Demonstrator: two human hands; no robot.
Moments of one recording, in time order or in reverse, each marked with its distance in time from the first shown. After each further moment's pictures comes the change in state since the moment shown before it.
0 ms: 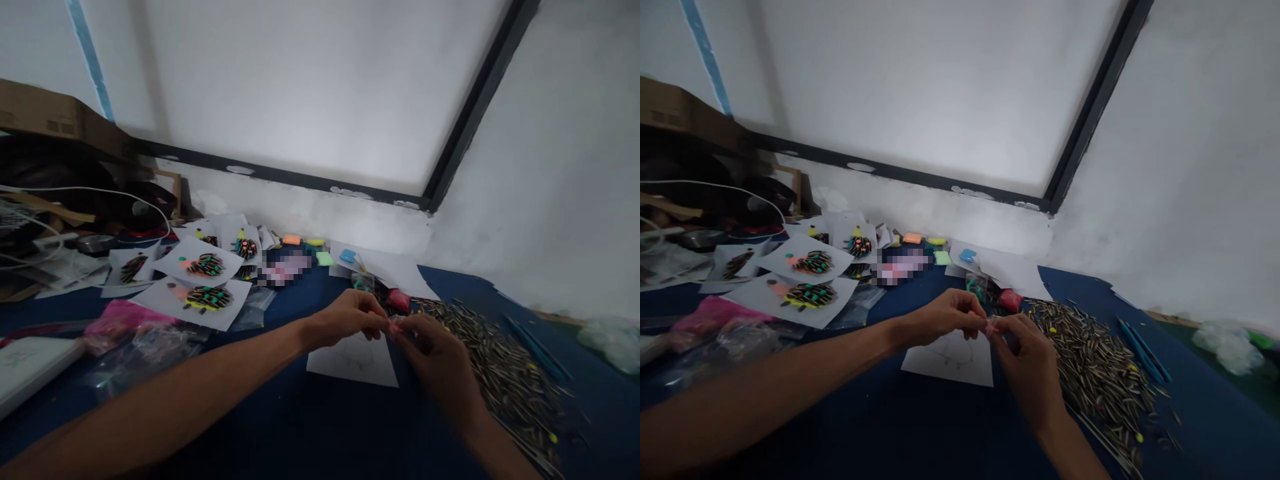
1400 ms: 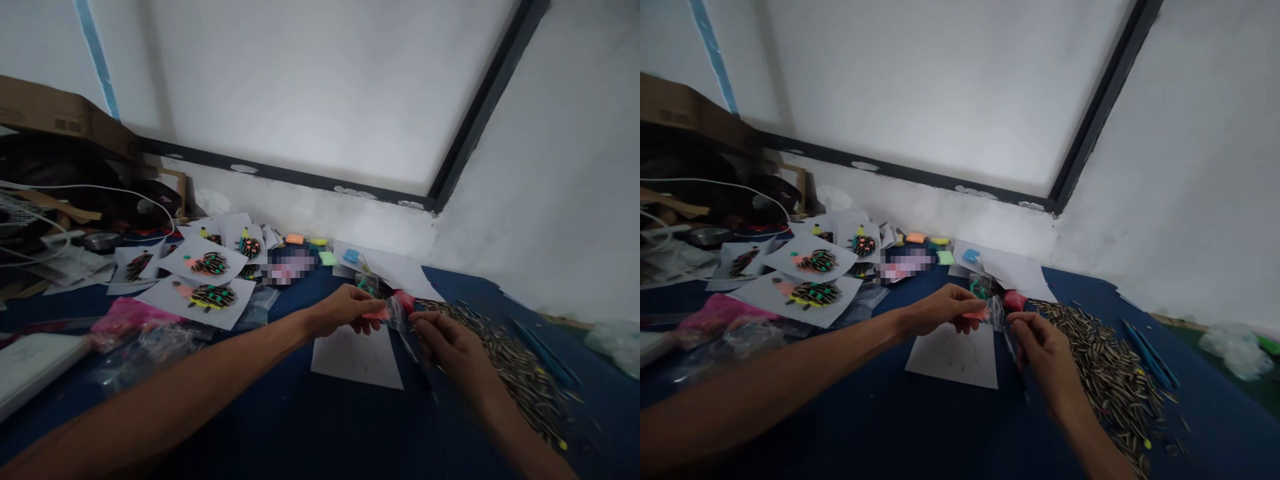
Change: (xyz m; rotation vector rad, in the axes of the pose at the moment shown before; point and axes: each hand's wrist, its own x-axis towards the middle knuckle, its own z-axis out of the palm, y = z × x) left_hand 0.010 -0.012 -0.025 0.050 -0.062 -0.052; right_hand 0.013 -0.009 -0.014 0.483 -0.041 0.540
